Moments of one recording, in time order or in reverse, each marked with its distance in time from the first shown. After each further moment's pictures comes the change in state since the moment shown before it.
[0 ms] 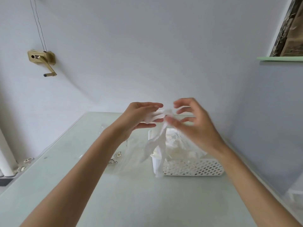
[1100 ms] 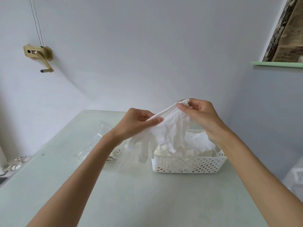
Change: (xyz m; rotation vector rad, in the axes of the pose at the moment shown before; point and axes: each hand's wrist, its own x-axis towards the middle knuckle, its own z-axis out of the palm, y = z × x) left_hand -0.012 -0.024 -0.012 0.225 -0.042 0.154; right_hand 0.026 -0.002 -0.014 0.093 0.003 0.273
